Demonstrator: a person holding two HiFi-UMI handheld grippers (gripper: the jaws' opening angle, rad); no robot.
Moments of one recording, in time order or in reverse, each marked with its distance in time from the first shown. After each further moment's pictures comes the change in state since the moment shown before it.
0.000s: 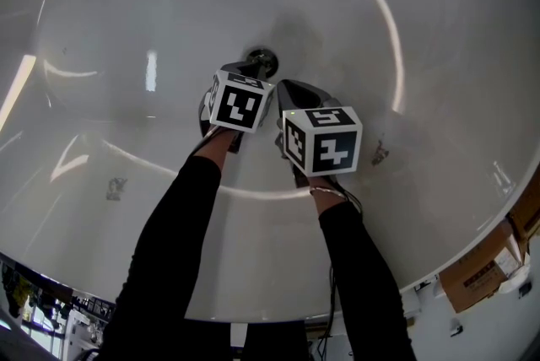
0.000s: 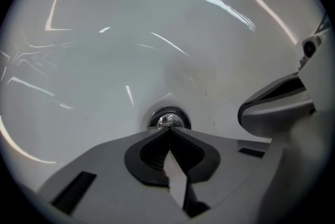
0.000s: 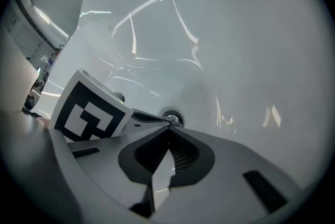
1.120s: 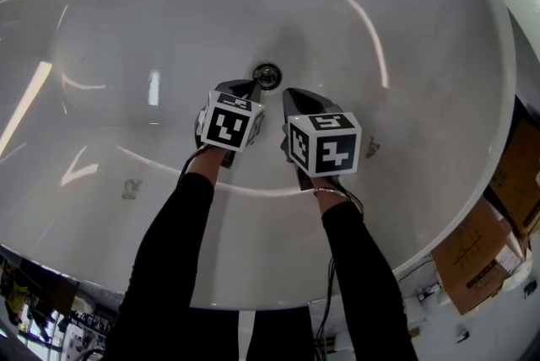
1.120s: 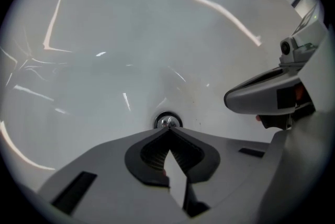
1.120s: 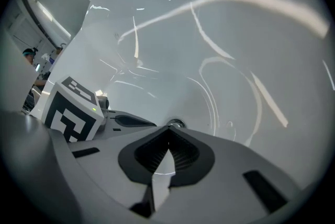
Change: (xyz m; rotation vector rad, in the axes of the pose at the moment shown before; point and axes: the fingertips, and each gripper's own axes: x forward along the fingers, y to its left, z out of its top) left arm -0.059 0.000 0.011 0.033 -0.054 -0.044; right arm -0.031 0.015 0.023 -0.028 -0.038 -0.029
